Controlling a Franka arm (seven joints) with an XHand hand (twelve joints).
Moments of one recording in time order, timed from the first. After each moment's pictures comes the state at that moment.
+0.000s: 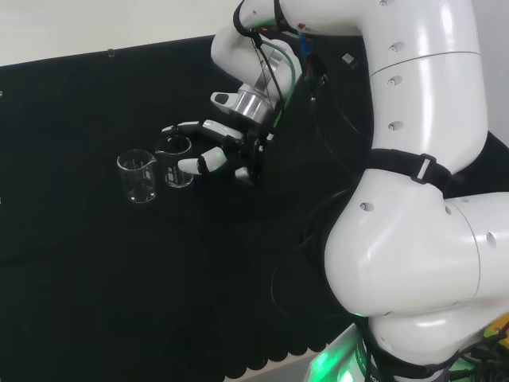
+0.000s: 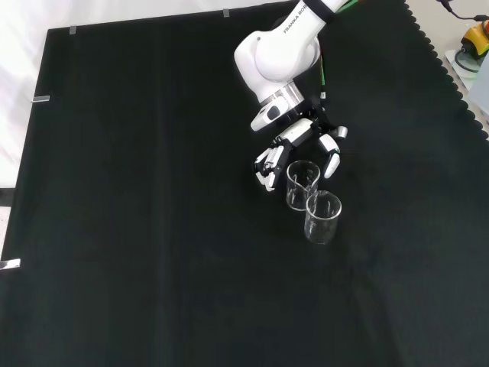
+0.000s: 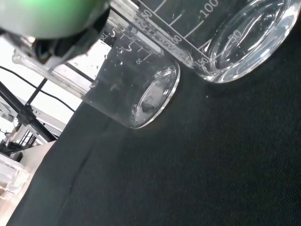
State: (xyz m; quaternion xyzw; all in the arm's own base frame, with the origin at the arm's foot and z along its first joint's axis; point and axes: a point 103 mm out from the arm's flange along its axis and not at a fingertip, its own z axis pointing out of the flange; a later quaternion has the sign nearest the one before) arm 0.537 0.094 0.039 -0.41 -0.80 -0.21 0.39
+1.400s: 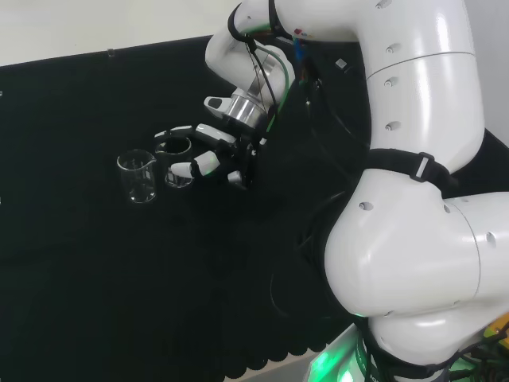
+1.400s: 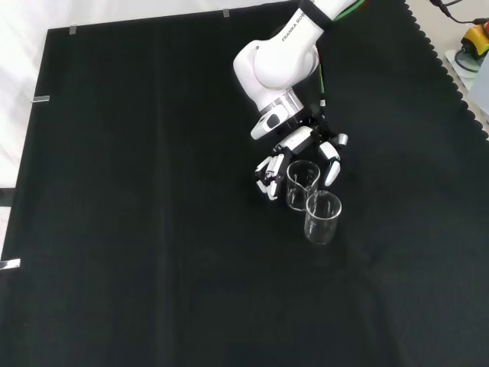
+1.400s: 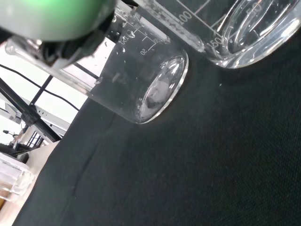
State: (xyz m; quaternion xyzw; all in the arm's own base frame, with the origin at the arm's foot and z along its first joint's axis) arm 0.538 0.110 0.031 -0.41 -0.79 -0.22 0.40
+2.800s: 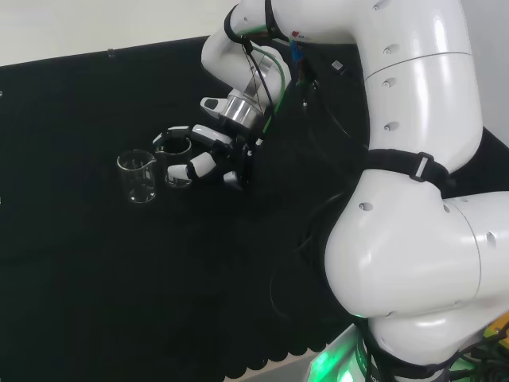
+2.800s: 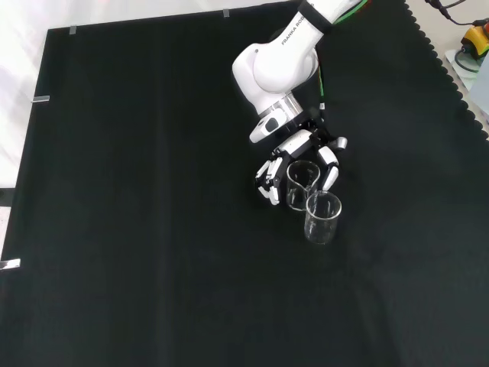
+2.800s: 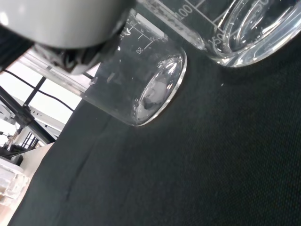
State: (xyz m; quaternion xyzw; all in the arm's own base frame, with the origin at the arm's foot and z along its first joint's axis) arm 0.542 0.117 0.029 -0.42 -0.79 -0.21 0.40
